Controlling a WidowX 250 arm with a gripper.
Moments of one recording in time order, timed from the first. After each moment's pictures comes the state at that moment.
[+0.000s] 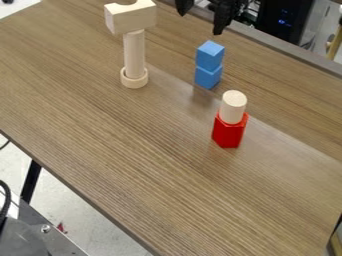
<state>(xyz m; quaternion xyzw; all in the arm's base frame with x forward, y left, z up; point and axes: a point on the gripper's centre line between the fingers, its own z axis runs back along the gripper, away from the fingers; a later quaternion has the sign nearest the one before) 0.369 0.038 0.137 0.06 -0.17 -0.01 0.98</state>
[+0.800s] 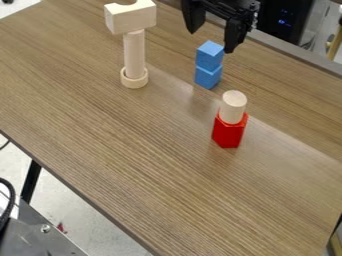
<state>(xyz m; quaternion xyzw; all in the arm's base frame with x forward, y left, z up) 0.338 -0.003 0.142 0.00 -0.16 -0.06 0.99</state>
